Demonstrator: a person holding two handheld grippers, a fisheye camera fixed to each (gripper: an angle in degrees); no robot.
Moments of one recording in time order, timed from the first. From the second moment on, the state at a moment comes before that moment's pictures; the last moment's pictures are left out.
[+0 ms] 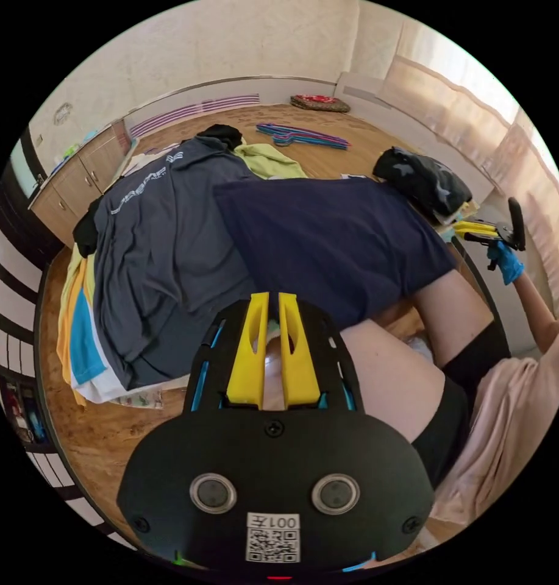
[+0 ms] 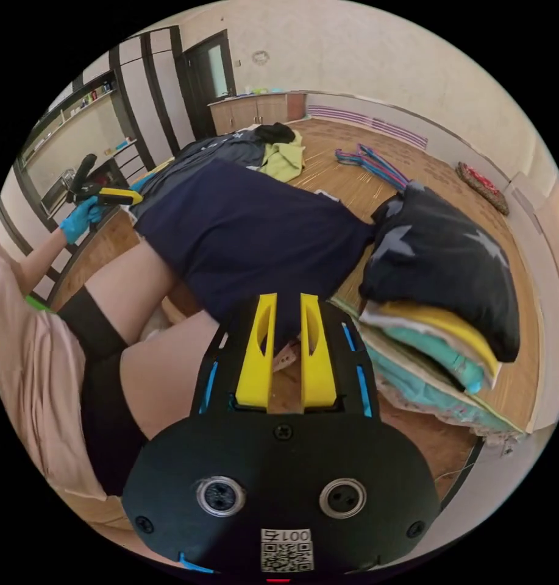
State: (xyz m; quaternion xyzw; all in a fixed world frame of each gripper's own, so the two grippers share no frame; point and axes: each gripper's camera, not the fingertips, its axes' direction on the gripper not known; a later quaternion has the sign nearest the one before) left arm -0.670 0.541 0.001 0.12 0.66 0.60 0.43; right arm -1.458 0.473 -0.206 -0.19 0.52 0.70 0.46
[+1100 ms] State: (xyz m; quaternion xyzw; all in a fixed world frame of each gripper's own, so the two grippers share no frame) left arm -0.660 0.600 0.117 0.06 0.68 0.62 0.38; right arm -1.560 0.457 -0.148 -0.11 0.45 0.75 0.47
